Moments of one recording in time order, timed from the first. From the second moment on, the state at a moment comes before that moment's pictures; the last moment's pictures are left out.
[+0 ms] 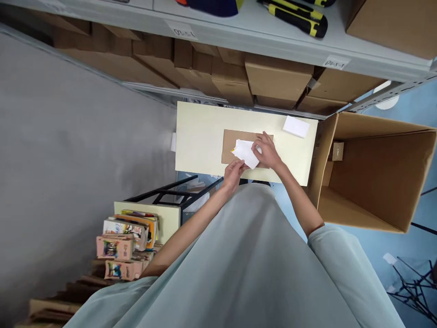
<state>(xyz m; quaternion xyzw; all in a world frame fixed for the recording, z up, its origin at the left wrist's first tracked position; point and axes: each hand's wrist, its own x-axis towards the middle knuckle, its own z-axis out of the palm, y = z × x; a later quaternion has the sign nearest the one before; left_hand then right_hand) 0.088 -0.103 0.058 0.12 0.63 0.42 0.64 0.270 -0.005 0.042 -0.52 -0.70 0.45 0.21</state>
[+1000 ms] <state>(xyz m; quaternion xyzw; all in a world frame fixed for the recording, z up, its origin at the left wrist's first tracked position) 0.043 -0.054 0.043 0.43 0.66 0.23 0.57 0.254 -0.052 0.033 -0.70 -0.52 0.40 0.28</state>
